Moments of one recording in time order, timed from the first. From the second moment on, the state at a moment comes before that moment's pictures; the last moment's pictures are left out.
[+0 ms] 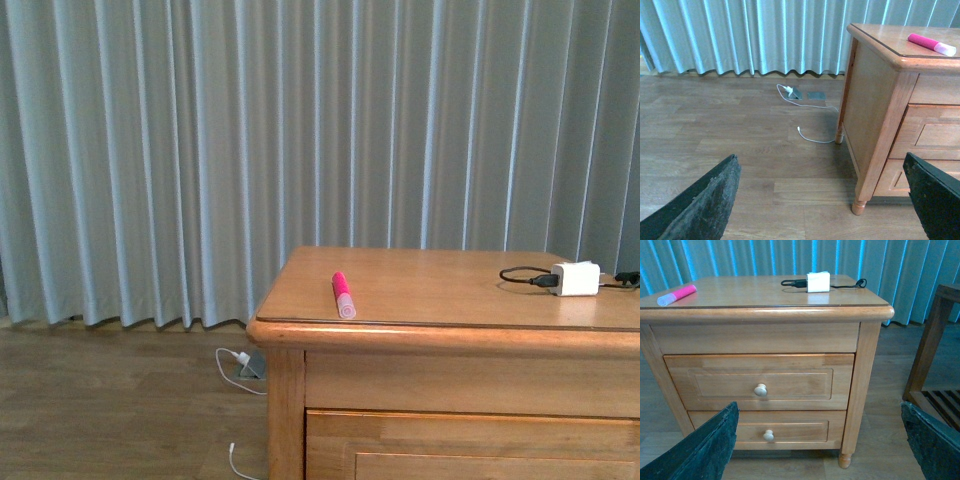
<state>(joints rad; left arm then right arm) 0.00 0.00 0.02 0.00 0.00 0.00 0.00 0.00 0.01 0.00 0.00 0.00</state>
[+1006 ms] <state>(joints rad) 0.00 0.00 0.02 0.00 0.00 0.00 0.18 1.42 0.51 0.43 0.04 0.08</state>
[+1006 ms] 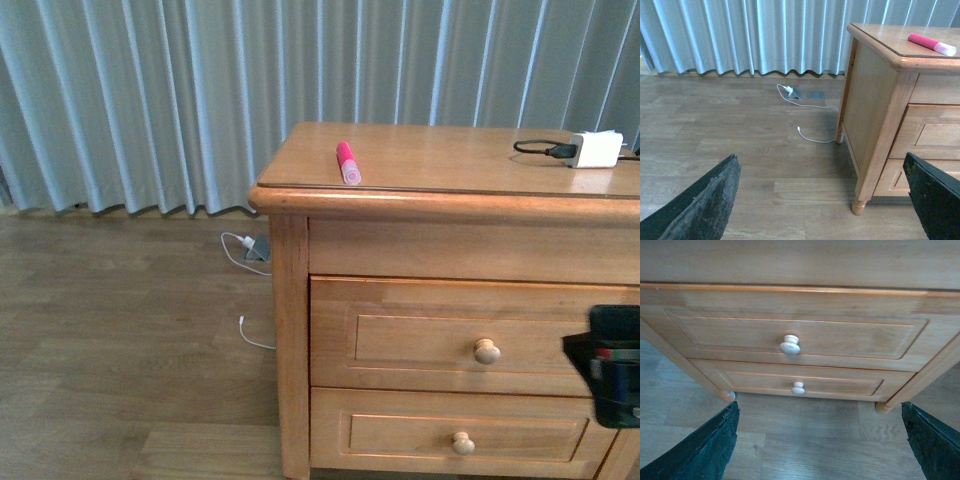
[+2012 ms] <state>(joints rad) 0.00 0.00 0.02 0.00 0.00 0.00 0.28 2.10 1.00 0.54 0.19 0.14</state>
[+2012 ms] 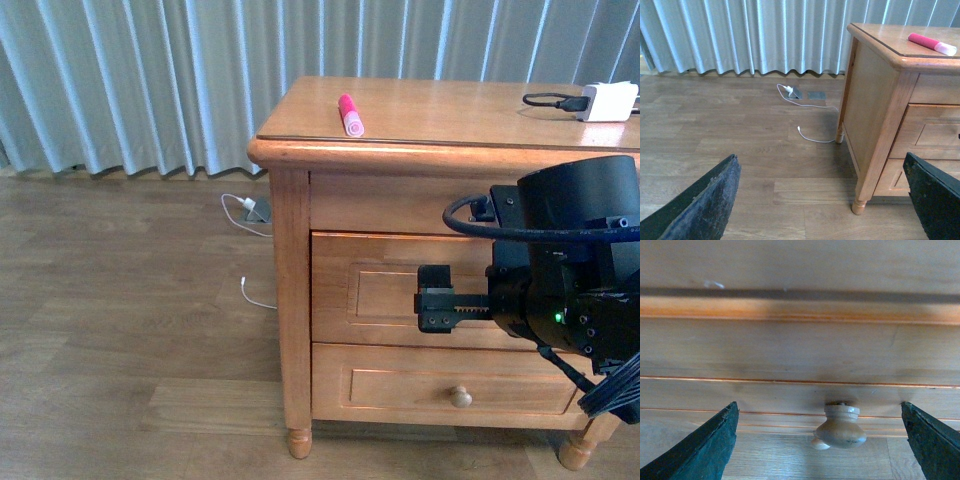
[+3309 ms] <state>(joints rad) 0.00 0.00 0.02 0.00 0.00 0.00 0.26 2.08 1.01 0.35 0.15 0.15</state>
